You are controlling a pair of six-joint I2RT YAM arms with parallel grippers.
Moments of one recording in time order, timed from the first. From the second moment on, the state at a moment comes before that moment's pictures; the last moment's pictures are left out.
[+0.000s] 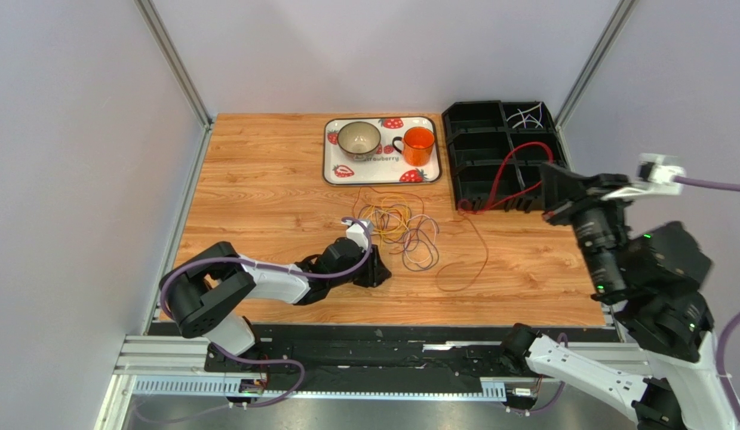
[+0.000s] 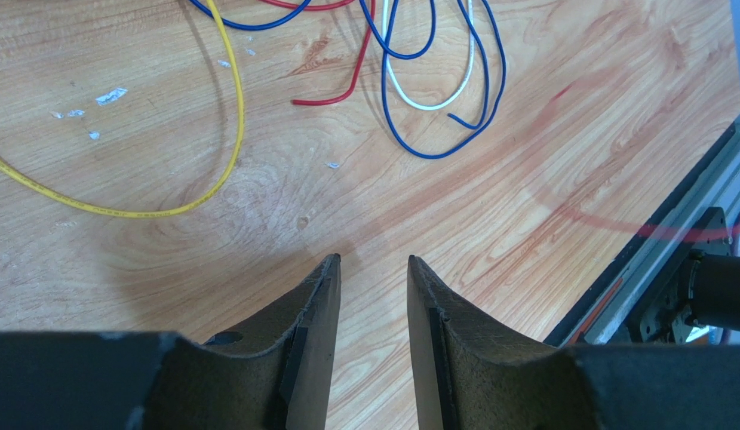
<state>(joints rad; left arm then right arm) -0.94 1.55 0.49 0.52 0.01 -0.70 0.85 0.67 1.37 -0.61 0.69 0.30</state>
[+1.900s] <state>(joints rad) -0.94 1.59 0.52 0.54 -0.02 -0.70 0.19 1.65 2.08 0.37 0.68 -0.15</state>
